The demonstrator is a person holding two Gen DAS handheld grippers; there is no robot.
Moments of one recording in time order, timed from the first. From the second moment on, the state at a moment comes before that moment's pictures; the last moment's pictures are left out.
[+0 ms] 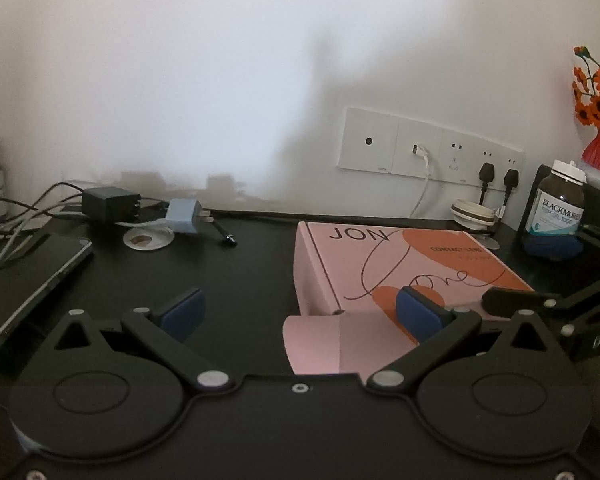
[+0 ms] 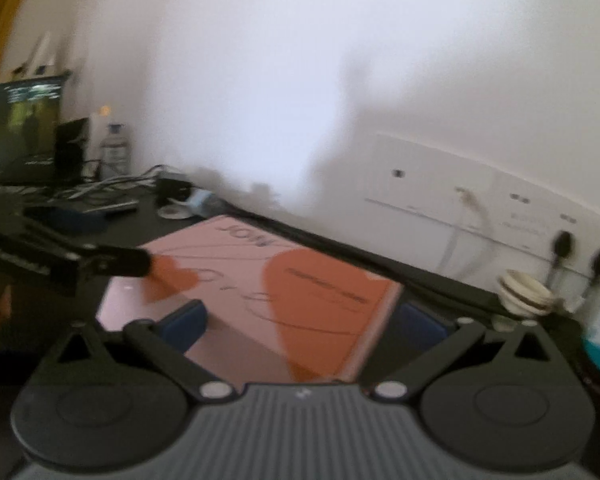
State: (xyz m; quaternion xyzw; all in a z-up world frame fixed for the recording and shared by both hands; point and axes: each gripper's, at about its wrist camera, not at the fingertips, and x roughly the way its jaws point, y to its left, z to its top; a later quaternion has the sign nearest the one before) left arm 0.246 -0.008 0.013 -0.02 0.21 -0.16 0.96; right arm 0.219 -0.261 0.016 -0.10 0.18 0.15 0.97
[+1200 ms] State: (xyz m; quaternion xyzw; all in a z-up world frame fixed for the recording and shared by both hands) left arm 0.296 -0.046 0.005 0.06 0.24 -0.09 0.96; right arm 0.280 -0.288 0.004 -0.01 0.23 0.04 0.97
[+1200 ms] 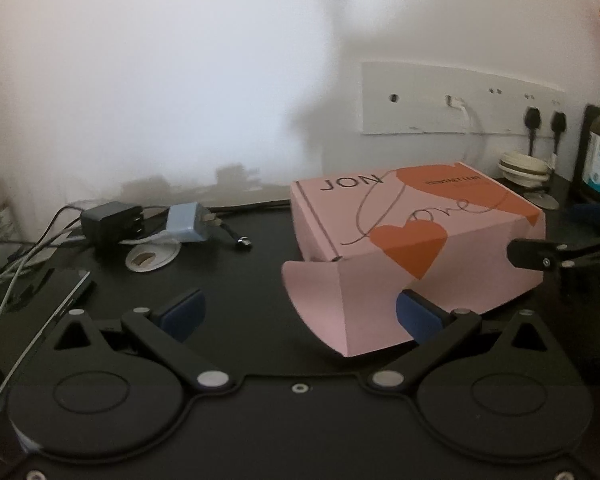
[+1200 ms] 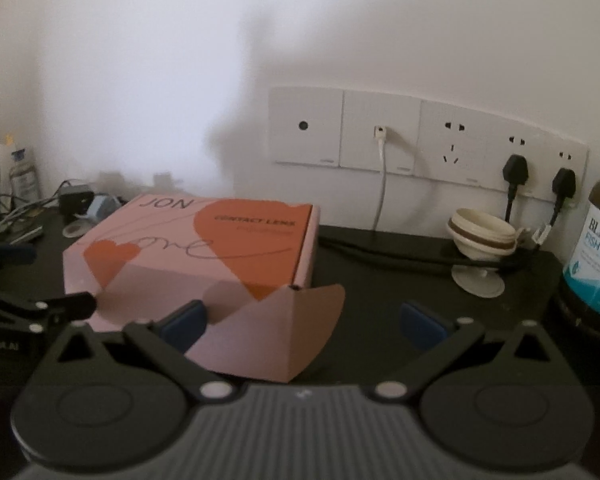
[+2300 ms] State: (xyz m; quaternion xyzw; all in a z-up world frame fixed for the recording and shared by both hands) left arm 0.289 -0.039 0.016 0.04 0.20 -0.04 0.98; right arm 0.277 -0.291 0.002 0.10 0.23 0.04 0.97
